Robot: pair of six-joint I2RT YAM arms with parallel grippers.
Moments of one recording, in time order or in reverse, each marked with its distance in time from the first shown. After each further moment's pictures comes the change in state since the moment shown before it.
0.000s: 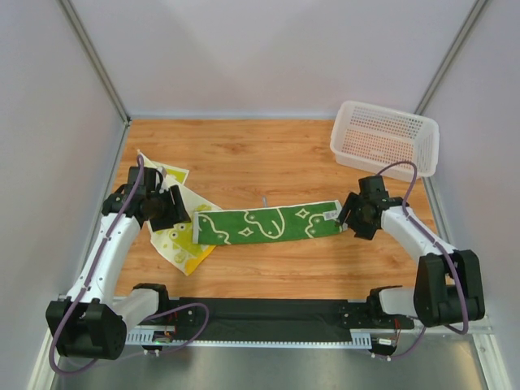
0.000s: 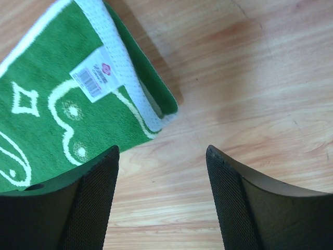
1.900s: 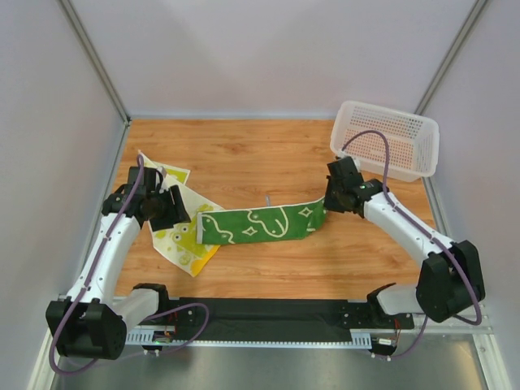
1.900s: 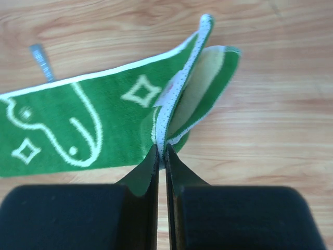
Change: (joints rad) left arm 0.000 0.000 0.000 0.000 -0.002 0.000; right arm 0.251 0.053 0.224 -0.023 0.166 -0.068
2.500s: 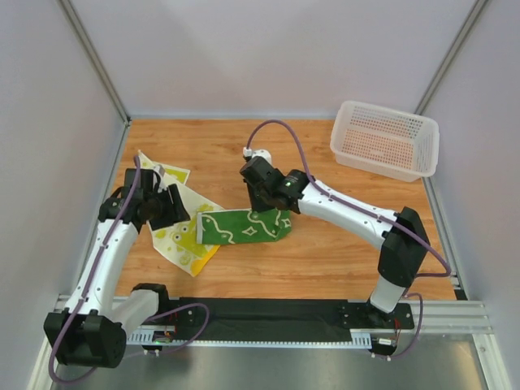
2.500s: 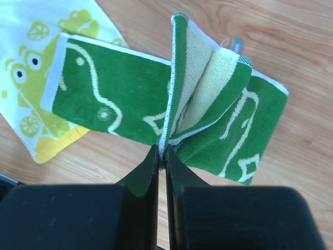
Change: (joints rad) left arm 0.000 -0.040 0.000 0.011 0.019 -0.001; right arm 0.521 0.349 0.511 -0.080 0.076 -0.016
